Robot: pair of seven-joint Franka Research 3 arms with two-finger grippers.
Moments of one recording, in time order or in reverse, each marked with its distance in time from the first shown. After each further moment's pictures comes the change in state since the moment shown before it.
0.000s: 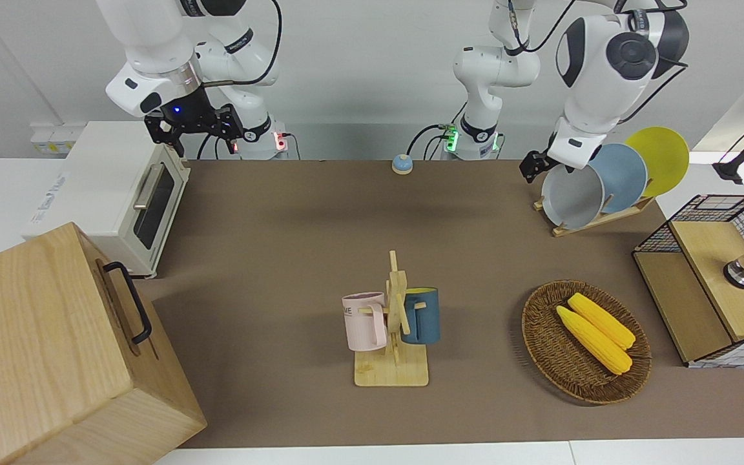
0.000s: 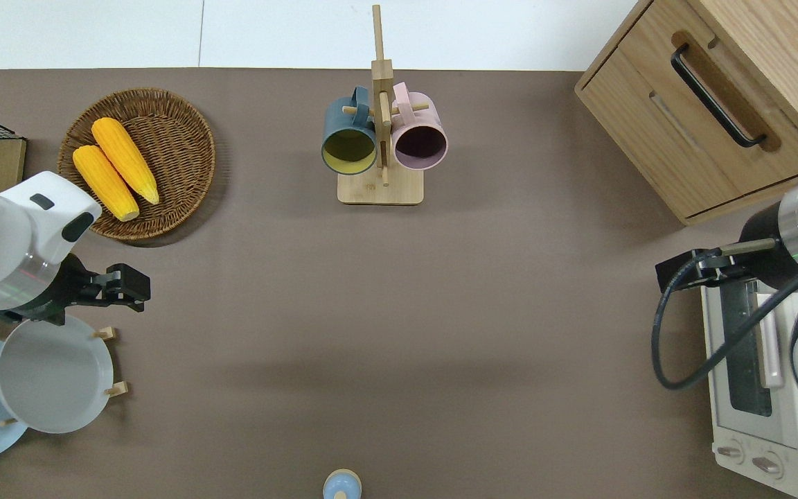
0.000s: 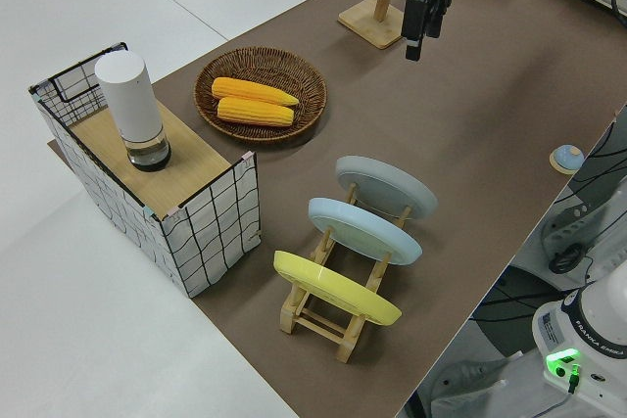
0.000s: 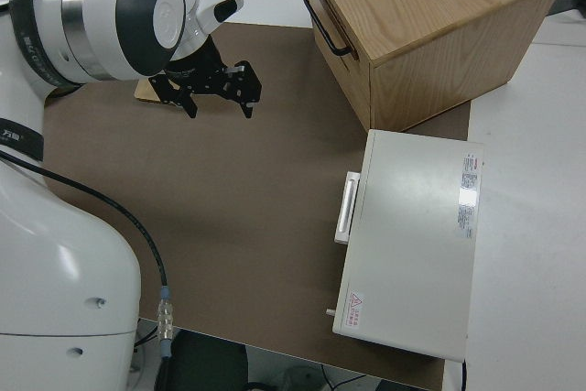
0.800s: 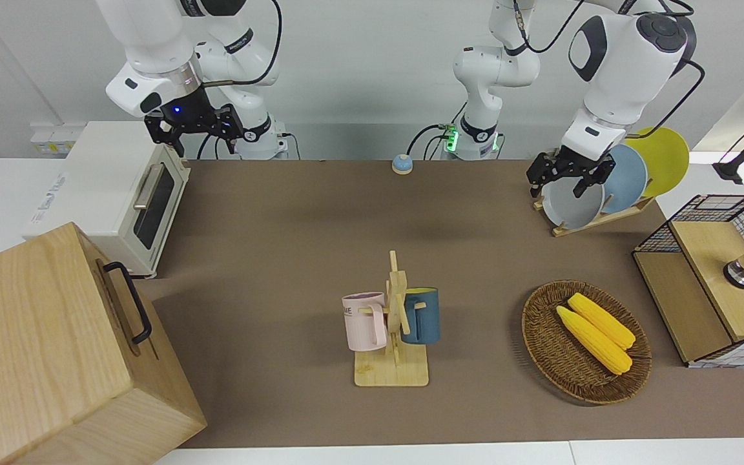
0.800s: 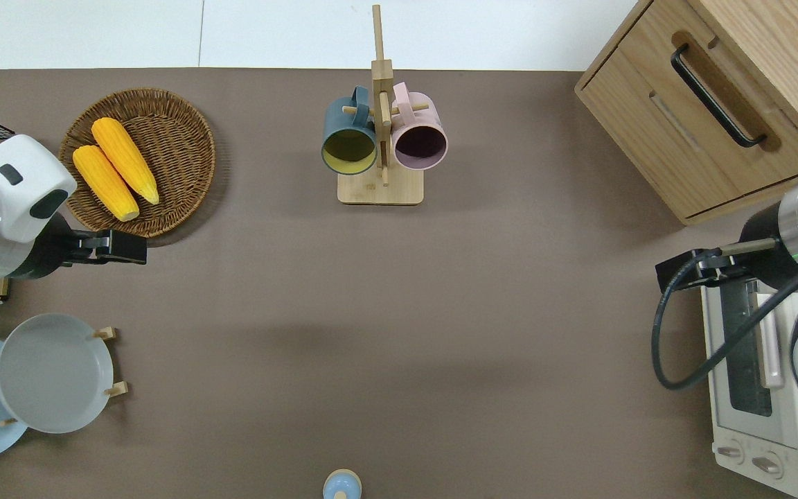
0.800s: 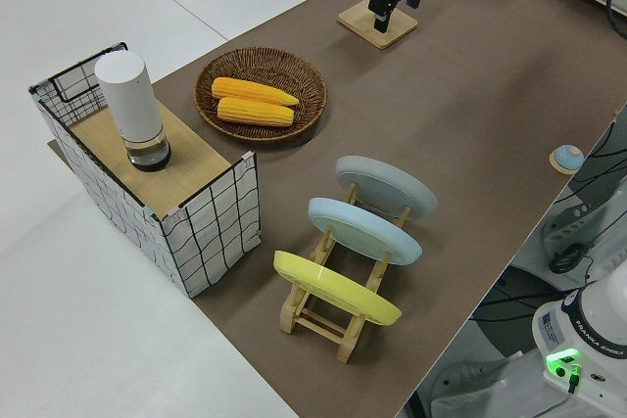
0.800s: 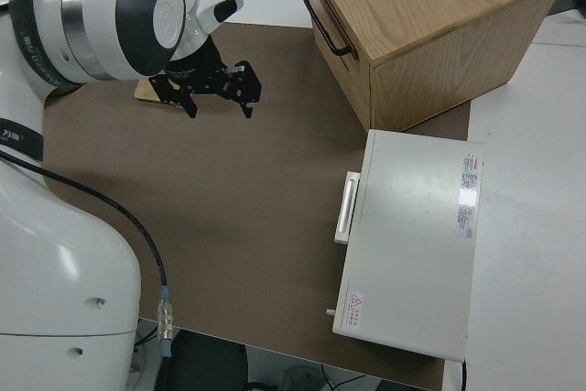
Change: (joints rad) left arm 0.006 0.000 0.020 0.002 -0.077 0.223 0.194; right arm 0.000 0.000 0.000 0.000 0.000 0.000 0.000
